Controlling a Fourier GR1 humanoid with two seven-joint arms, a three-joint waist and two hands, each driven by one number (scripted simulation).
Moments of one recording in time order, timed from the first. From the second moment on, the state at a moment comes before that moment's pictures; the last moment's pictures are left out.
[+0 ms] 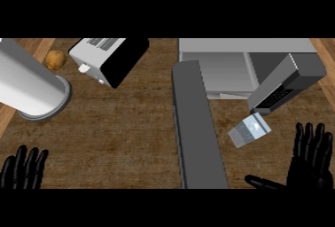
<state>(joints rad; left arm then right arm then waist) 0.57 0.02 -0.08 -2.17 0.05 -0.08 -0.27 0.24 -0.02 -0.06 -1.64 -0.20 -0.02 -0.74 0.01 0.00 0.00</state>
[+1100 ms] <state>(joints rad) 0.64 0.01 -0.11 -2.21 0.04 -0.08 -0.29 -0.06 -0.14 -0.22 -0.95 -0.17 0.09 -0.98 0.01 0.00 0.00</state>
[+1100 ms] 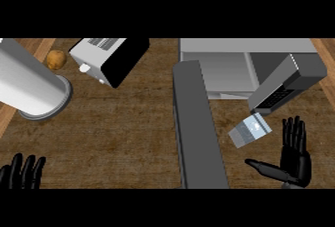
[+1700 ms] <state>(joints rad) 0.65 0.01 -0.08 -2.20 0.06 -0.10 -0.30 -0.24 -0.18 -0.26 -0.55 -0.12 0.10 -1.07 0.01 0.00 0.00</state>
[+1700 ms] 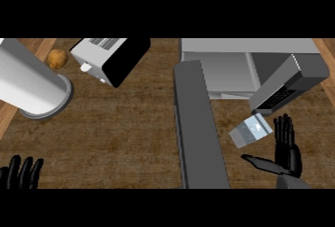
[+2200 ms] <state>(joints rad) 0.64 0.02 -0.06 -2.18 0.07 -0.12 -0.32 -0.31 -0.20 -0.27 -0.43 -0.12 0.14 -1.07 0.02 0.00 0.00</state>
